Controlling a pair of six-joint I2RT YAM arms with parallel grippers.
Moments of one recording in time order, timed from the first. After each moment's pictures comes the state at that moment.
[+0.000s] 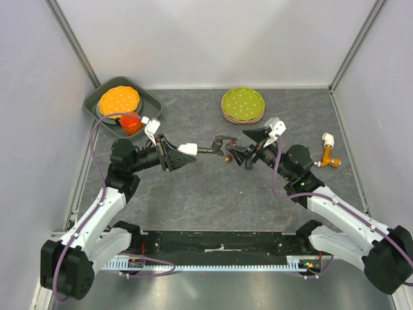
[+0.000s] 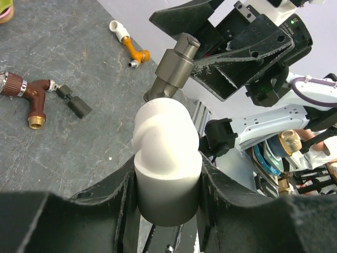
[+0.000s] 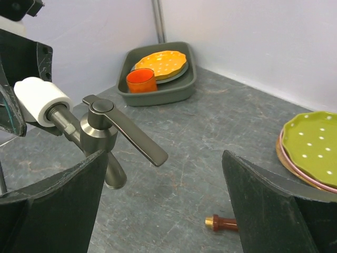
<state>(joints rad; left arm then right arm) -0.28 0.92 0.57 0.39 0.93 -0.74 0.59 0.95 0.57 0.52 -0.24 0.16</state>
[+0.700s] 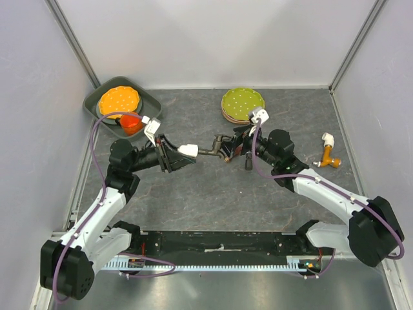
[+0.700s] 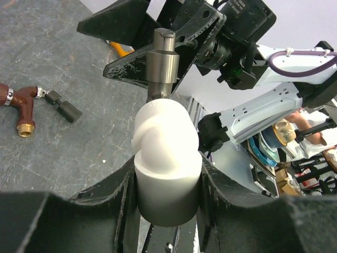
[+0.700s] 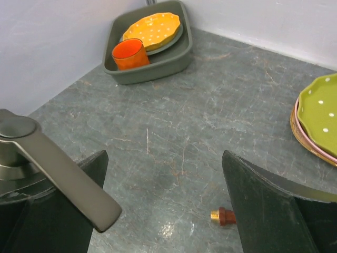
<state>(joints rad) -0.28 0.92 0.57 0.44 0.98 -0.75 0.59 1.22 0.72 0.48 -0.23 0.21</state>
